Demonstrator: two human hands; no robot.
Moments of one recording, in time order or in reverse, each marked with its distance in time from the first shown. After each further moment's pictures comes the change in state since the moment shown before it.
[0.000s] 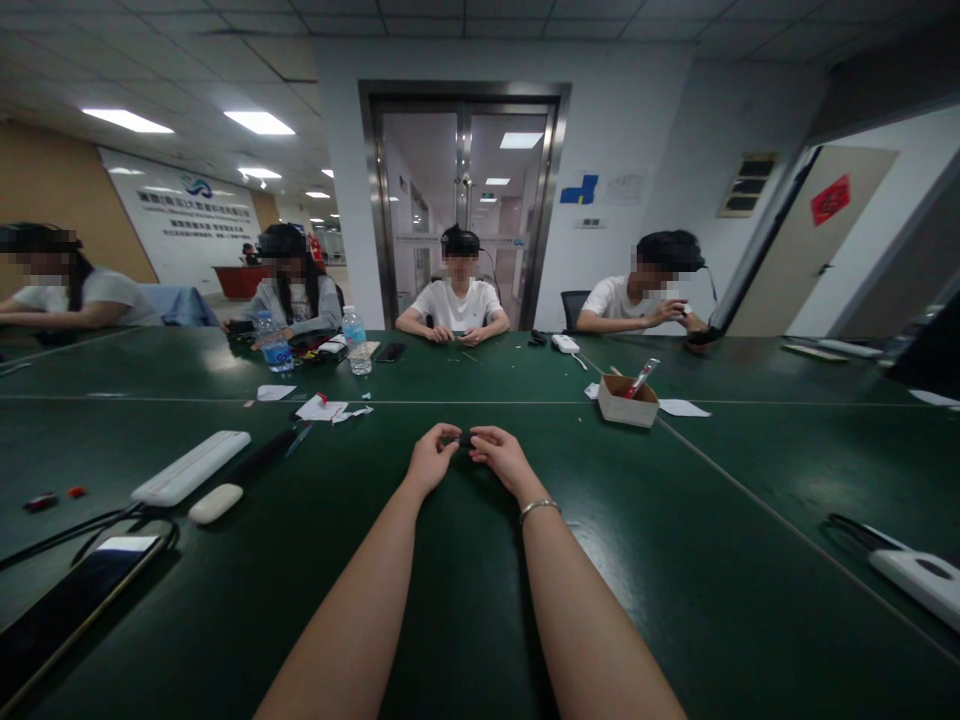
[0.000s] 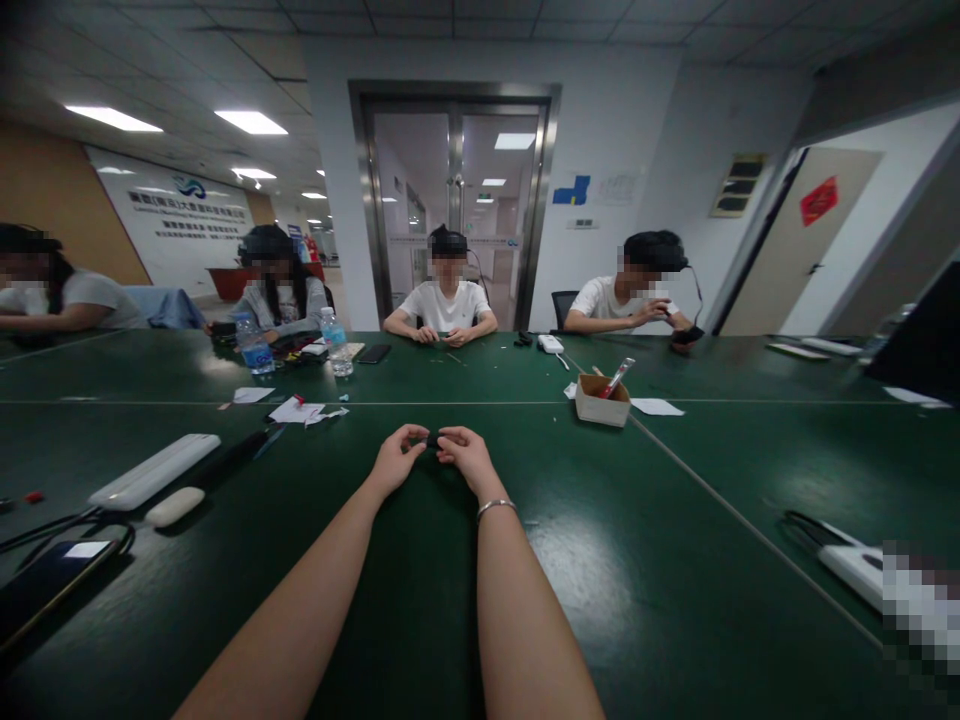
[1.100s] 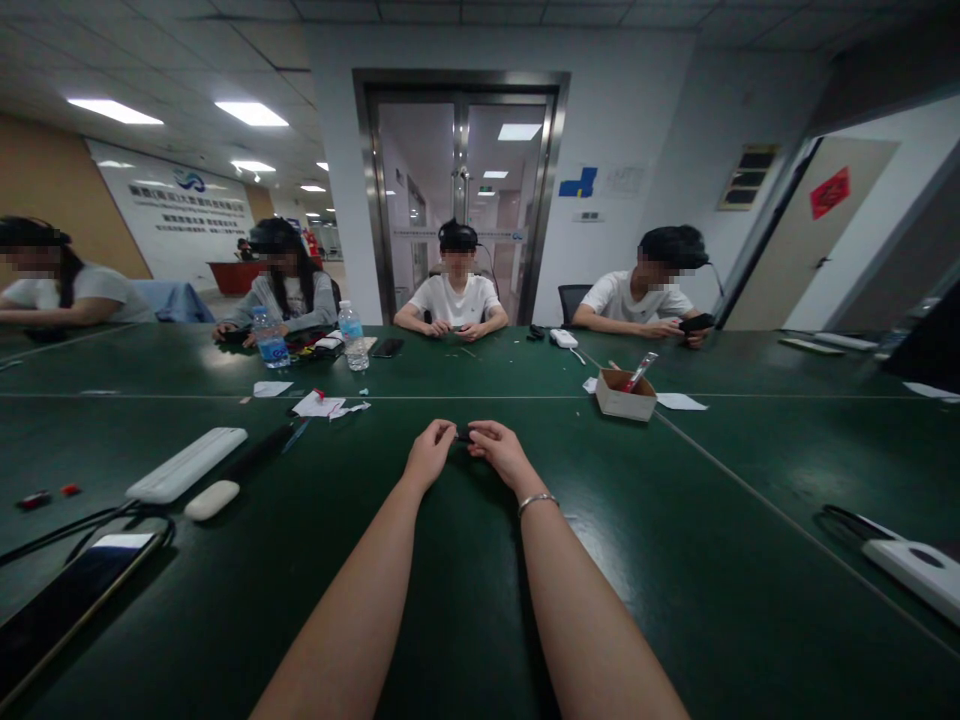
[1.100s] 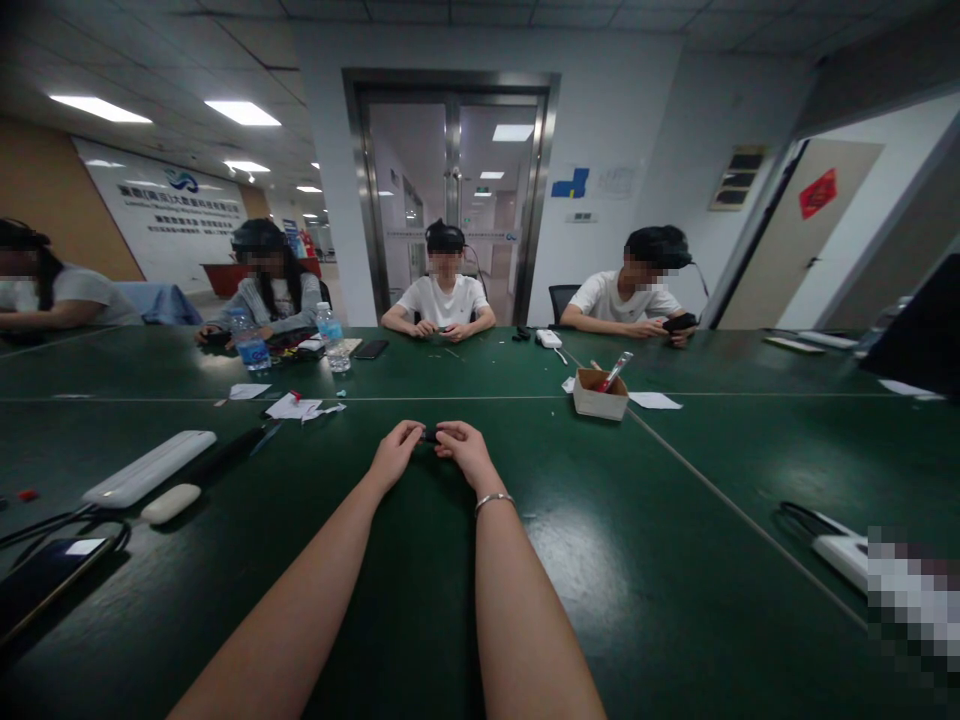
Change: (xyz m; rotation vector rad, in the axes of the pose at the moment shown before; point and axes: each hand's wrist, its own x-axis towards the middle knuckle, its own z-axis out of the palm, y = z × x) left_hand -0.001 -0.003 0.003 0.006 -0.013 -0.104; right_hand 0.001 0.001 0.000 0.014 -0.002 -0.002
